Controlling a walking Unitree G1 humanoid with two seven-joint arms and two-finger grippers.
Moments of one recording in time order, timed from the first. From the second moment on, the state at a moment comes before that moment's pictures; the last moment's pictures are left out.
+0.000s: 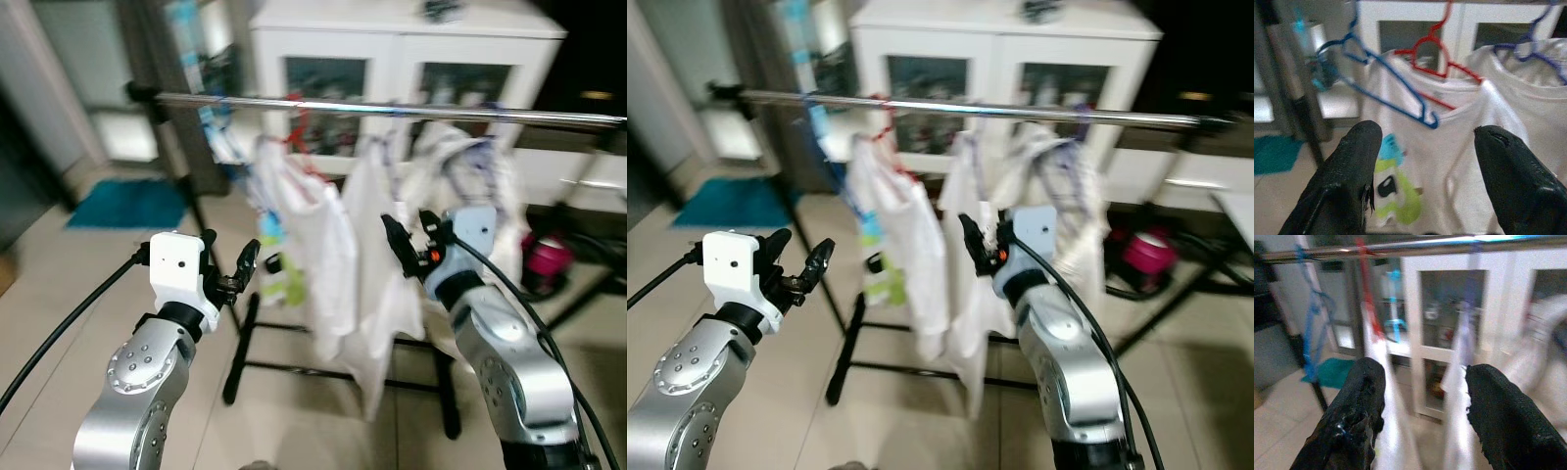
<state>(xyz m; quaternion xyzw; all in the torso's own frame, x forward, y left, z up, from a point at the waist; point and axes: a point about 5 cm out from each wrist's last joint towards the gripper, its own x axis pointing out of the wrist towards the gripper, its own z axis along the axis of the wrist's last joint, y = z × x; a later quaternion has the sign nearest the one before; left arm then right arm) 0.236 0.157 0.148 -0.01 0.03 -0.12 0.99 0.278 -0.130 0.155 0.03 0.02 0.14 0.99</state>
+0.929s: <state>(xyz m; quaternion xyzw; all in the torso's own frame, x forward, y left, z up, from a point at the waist) 0.236 0.159 0.150 0.01 0.02 -0.12 0.99 0.286 -0.121 0.156 0.04 0.02 0.16 0.99</state>
